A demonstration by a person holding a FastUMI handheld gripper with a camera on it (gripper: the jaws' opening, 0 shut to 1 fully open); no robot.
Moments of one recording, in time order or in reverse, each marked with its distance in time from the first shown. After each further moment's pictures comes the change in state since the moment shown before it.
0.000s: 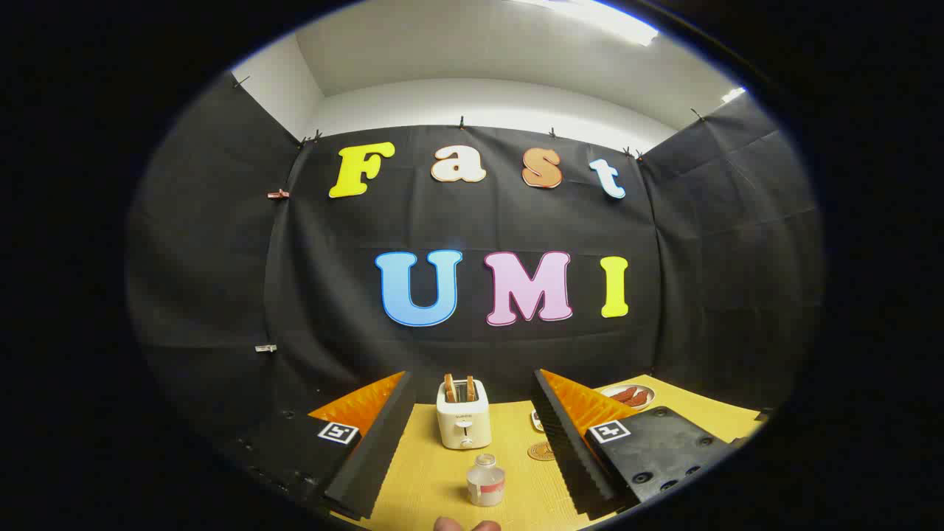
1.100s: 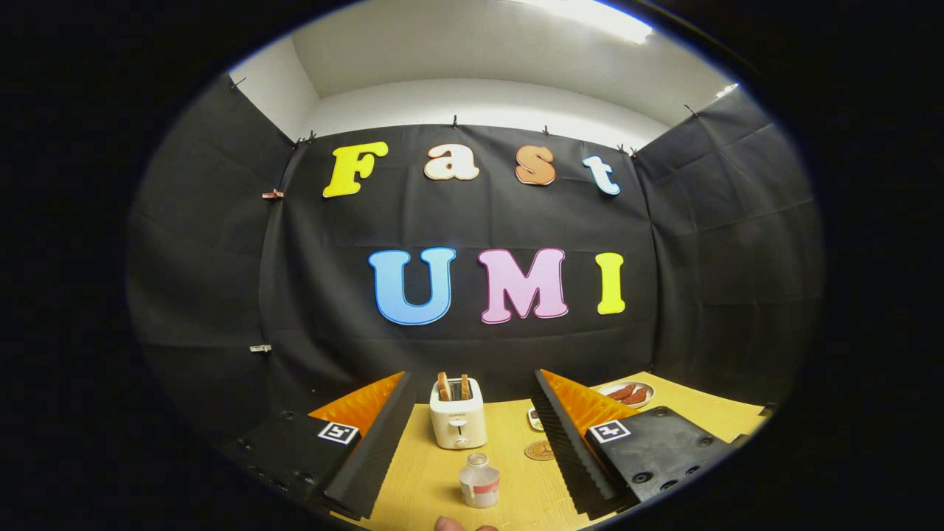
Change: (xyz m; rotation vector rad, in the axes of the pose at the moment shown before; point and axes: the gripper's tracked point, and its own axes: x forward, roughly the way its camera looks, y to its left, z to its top) arm 0.008 -0.013 -0.024 0.033 0.000 -0.007
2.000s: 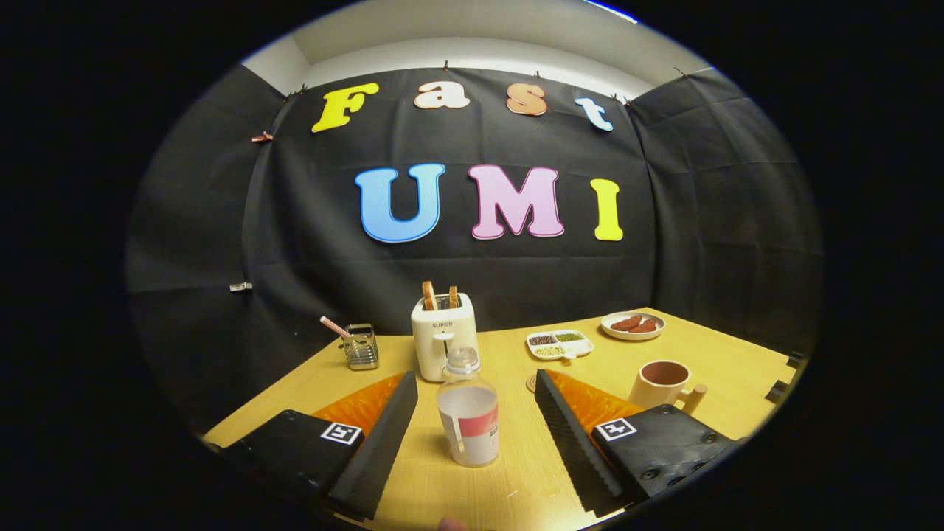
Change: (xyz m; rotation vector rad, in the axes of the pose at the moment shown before) arm 0.015 -0.017 -0.203 -0.017 0.213 -0.031
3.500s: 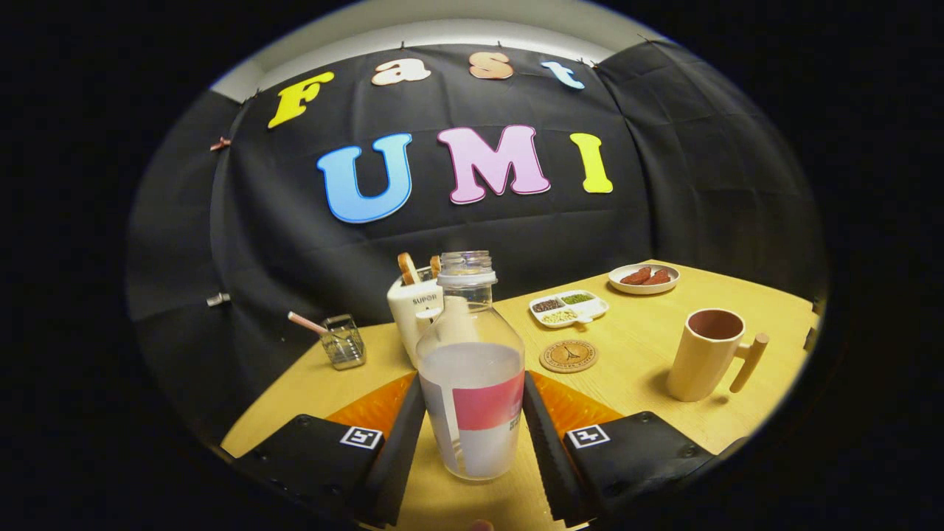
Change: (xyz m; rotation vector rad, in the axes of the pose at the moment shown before) arm 0.058 -0.008 -0.007 0.234 0.060 -0.033
